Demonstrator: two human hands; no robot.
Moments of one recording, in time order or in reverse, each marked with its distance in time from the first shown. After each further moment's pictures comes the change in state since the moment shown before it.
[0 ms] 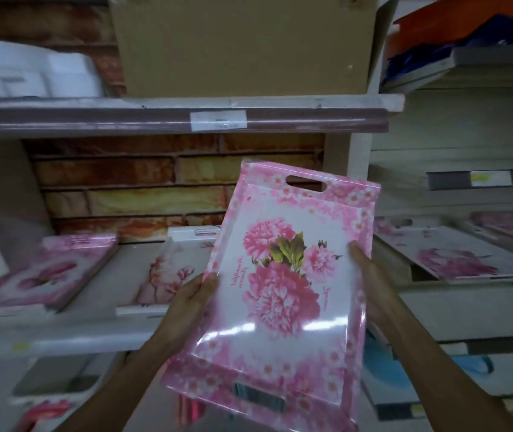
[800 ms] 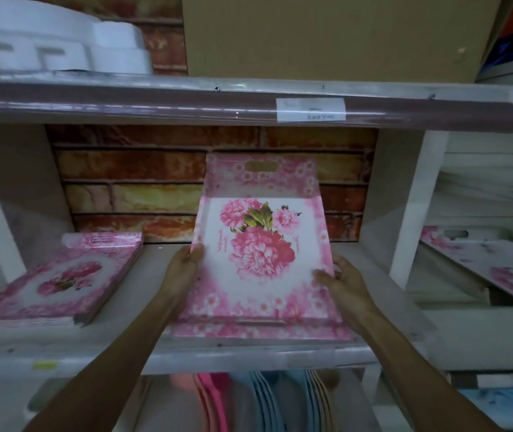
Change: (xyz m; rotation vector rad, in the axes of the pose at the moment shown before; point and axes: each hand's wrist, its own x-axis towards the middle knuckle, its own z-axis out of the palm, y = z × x) left_hand 0.148 -0.054 -0.140 0.040 0.234 -0.047; right_hand 0.055 0.076 0.154 -0.273 -0.090 -0.085
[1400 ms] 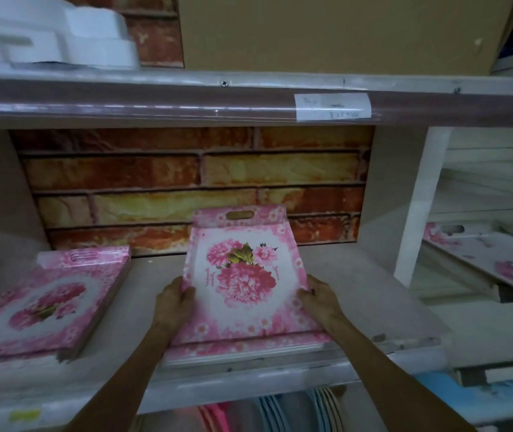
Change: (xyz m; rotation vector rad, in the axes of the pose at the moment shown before) left_hand 0.054 -0.072 -0.029 0.551 -0.001 0.073; right_hand 0.045 0.048 0.056 -0.444 0.017 0.025
